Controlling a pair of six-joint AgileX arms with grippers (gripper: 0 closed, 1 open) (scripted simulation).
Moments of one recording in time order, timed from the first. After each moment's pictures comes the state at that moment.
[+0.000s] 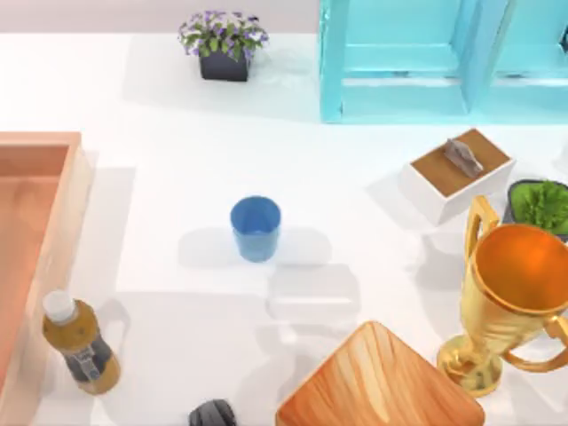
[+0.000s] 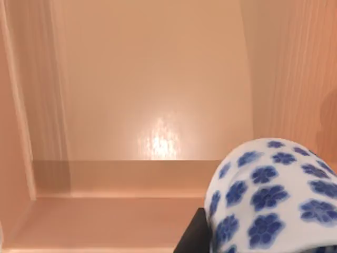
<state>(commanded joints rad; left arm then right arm) 0.30 1.55 1.39 -1.40 0.00 0.31 0.00 0.00 0.00 0.00 0.00 0.00</state>
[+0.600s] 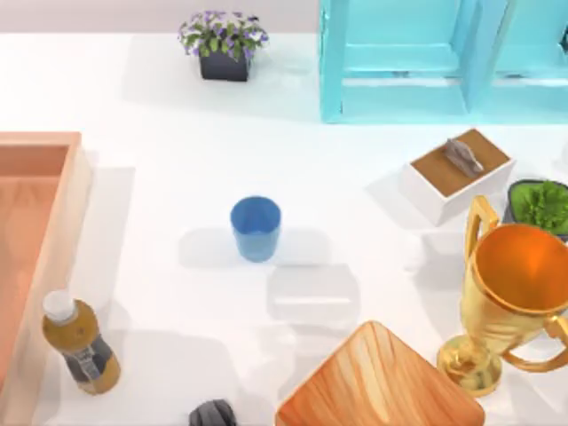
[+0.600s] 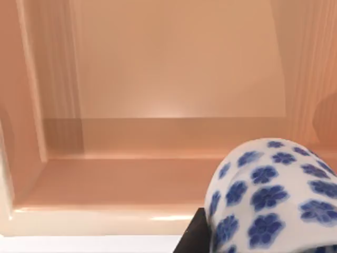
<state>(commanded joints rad) 0.39 1.45 1.28 -1.39 0.00 0.42 0.00 0.00 0.00 0.00 0.00 0.00</state>
